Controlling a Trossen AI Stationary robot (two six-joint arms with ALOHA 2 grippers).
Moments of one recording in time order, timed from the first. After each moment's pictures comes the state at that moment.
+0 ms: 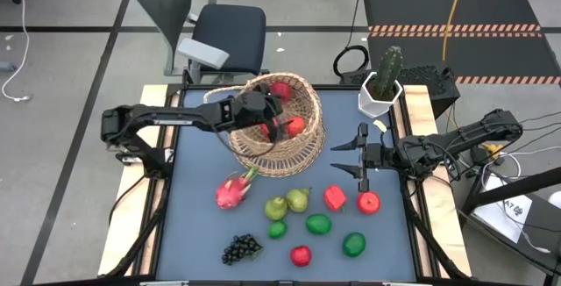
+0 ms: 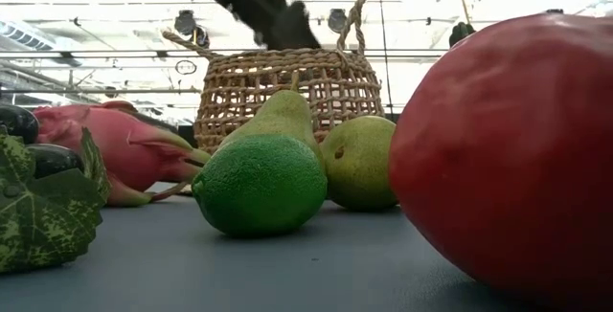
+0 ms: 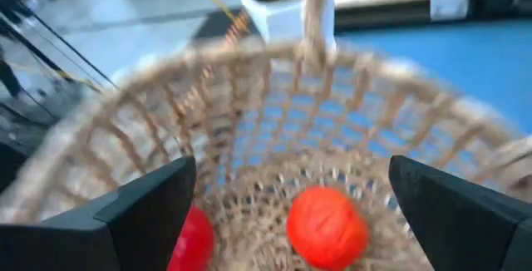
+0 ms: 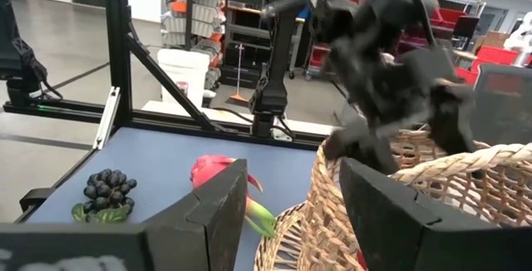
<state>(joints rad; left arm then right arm) 0.21 1.56 1.18 -0.05 -0.25 0.22 0.32 0.83 0.62 0.14 0.37 -0.12</state>
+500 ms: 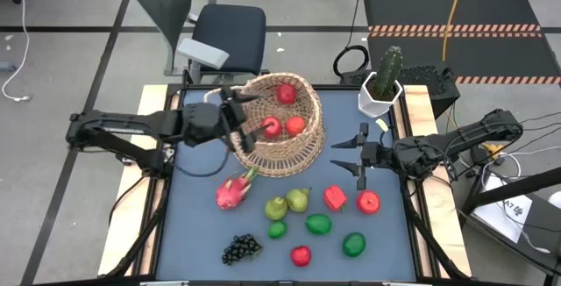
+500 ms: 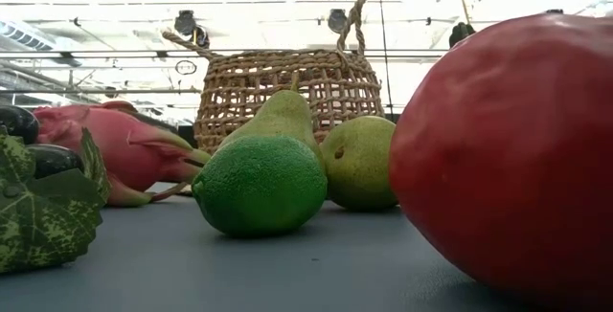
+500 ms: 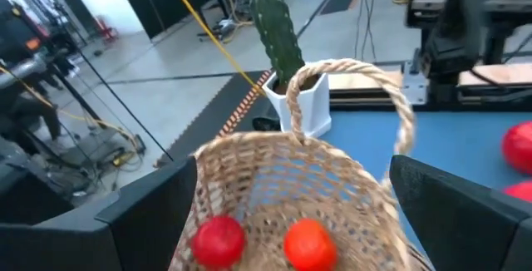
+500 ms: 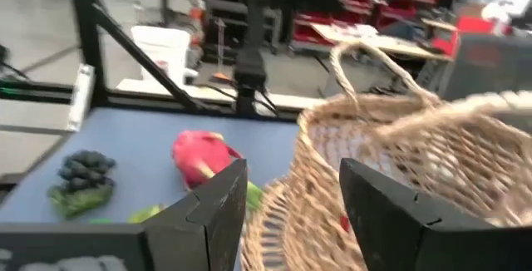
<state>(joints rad) -0.03 1.22 1.17 -0.22 -0.50 0.16 0.32 0.83 0.62 0.05 0.44 -0.07</state>
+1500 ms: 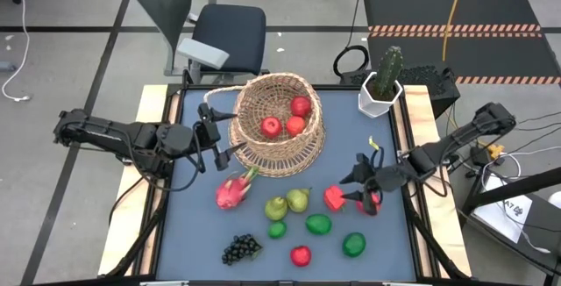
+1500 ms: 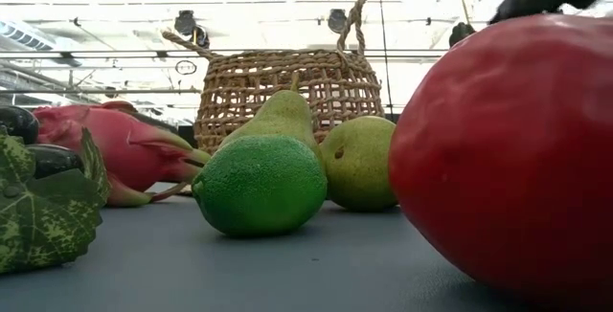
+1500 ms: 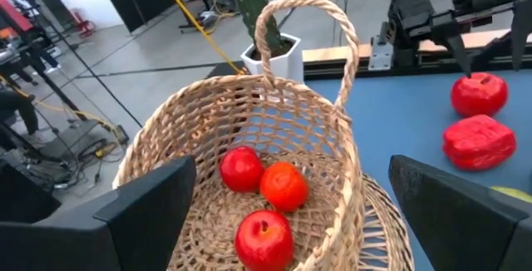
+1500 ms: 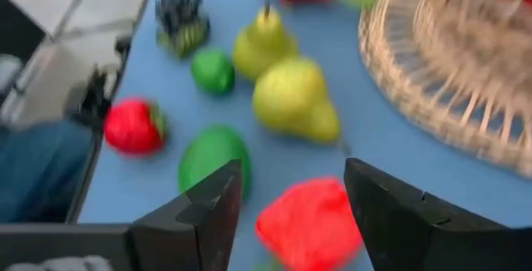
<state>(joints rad) -0.21 0.97 0.93 -0.29 -0.61 0.09 0.50 0.92 0.62 -0.39 0.26 0.51</state>
